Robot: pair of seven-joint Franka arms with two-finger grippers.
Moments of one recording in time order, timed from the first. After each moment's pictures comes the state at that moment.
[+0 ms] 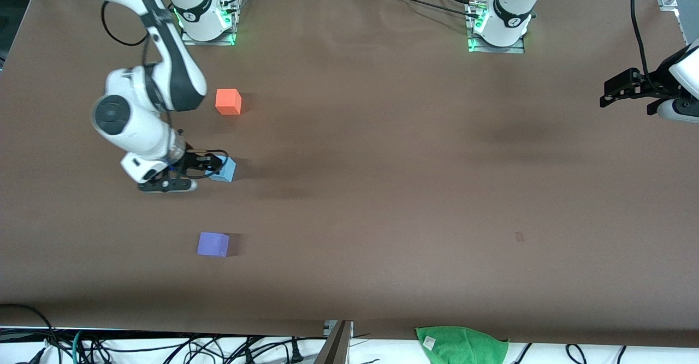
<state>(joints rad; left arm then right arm) 0.08 0.00 -0.03 -1.62 -0.02 1.54 0.18 0.23 0.30 -0.04 -1.89 0.04 2.17 0.12</state>
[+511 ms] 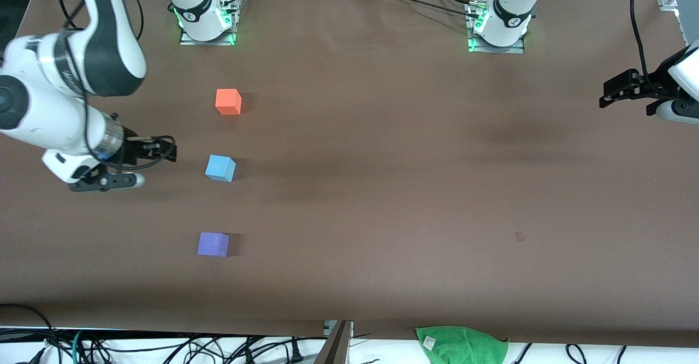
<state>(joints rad) 0.08 0.01 -0.03 -1.62 -0.02 1.54 0.18 0.22 0.28 -0.13 -1.58 0.04 1.74 -0.01</state>
